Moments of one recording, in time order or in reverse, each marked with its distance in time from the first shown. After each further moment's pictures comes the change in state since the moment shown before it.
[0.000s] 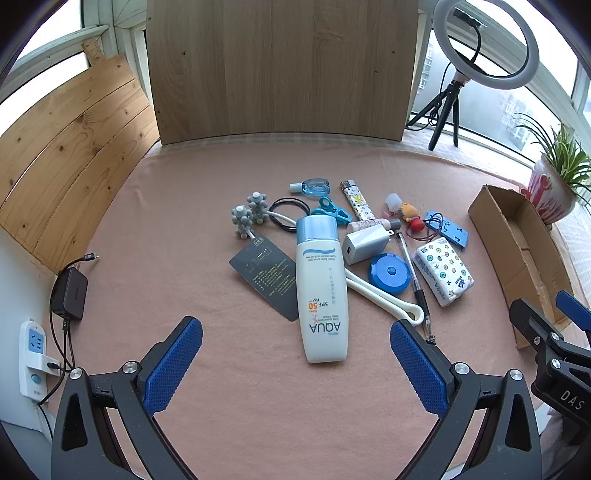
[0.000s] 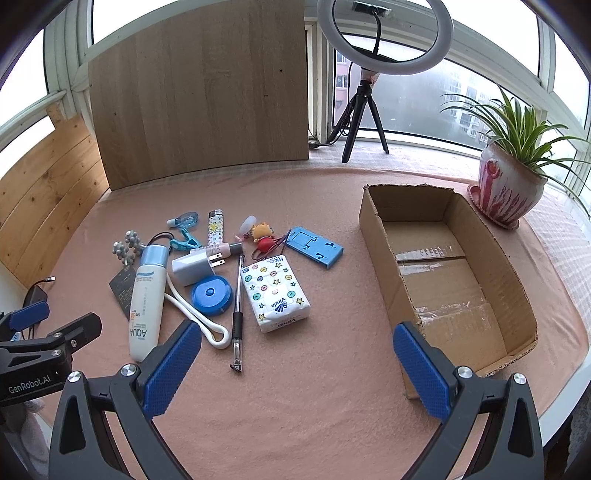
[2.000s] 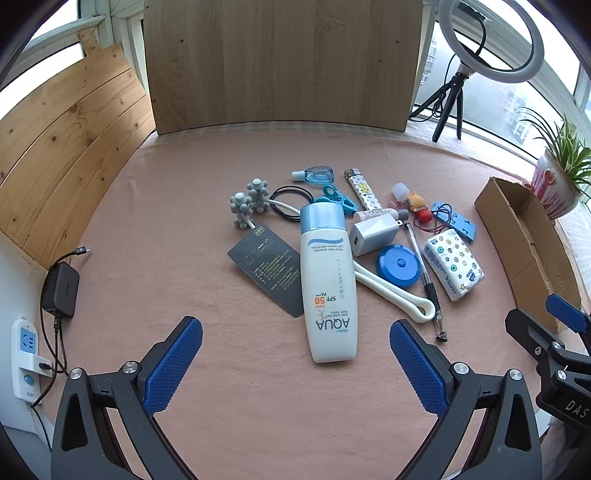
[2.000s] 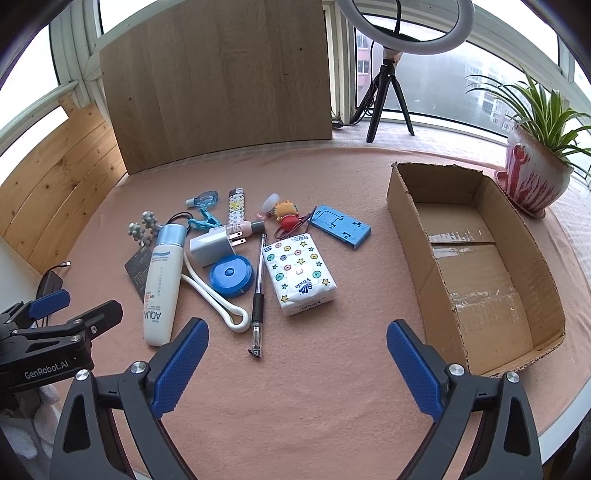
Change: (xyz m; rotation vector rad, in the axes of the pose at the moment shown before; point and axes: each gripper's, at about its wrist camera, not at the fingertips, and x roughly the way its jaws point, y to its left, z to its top) left arm 0.020 0.006 -0.004 0.002 0.026 -0.015; right arm 0.014 0.005 -0.006 -0.008 0.066 0.093
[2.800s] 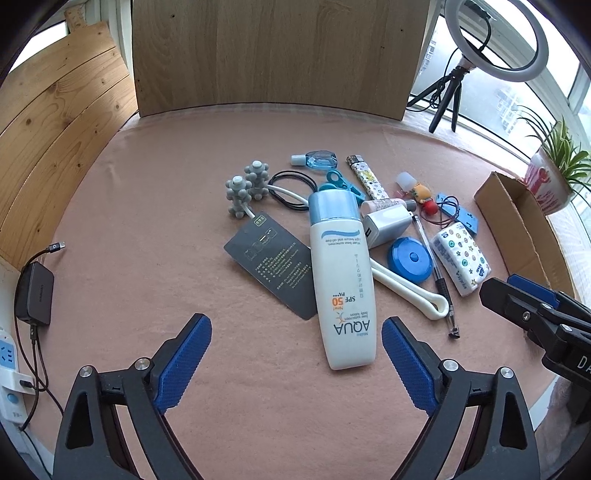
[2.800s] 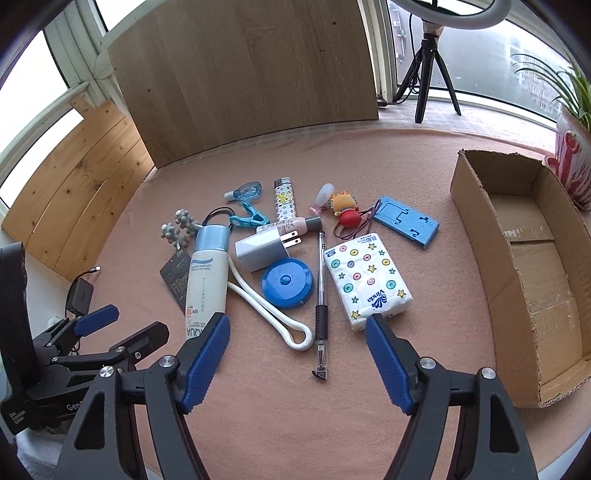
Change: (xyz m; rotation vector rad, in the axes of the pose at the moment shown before) left arm 0.034 0.027 0.003 0.002 0.054 -0.103; right arm 0.038 0.028 0.023 0.039 0.090 0.170
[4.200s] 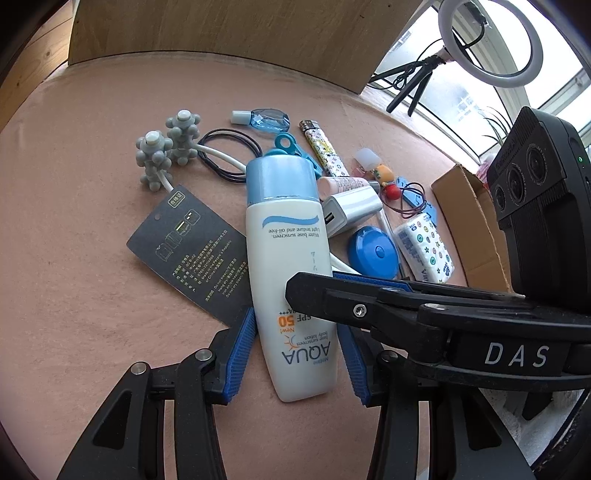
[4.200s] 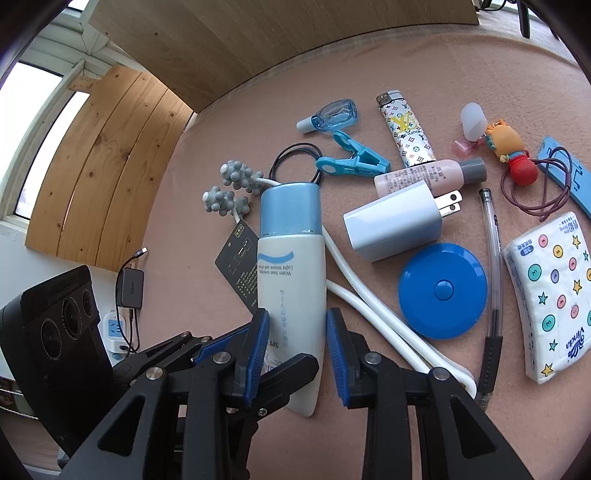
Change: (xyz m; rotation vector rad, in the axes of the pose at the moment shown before) left arm 0.062 0.008 0.011 -0.028 0.129 -0.338; right arm 0.107 0.045 0.039 0.064 0.324 0.315
